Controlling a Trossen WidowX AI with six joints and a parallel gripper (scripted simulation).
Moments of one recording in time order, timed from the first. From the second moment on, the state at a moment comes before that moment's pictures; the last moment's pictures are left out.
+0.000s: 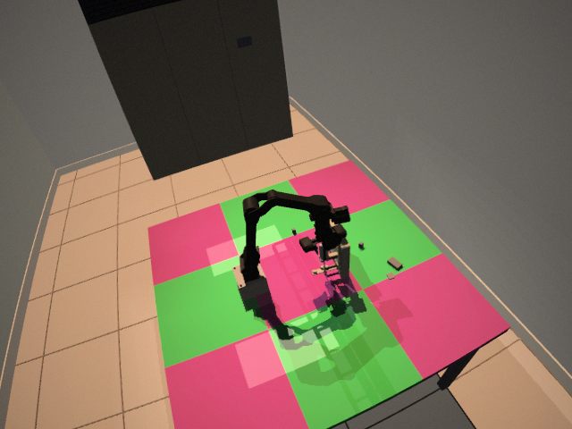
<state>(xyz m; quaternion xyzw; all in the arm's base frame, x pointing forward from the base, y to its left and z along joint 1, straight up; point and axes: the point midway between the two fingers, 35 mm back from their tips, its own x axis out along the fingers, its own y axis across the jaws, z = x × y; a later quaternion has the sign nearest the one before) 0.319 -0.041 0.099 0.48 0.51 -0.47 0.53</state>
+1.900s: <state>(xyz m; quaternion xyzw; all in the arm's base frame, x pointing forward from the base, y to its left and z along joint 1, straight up) 0.319 -0.041 0.099 -0.45 0.55 0.43 0.56</state>
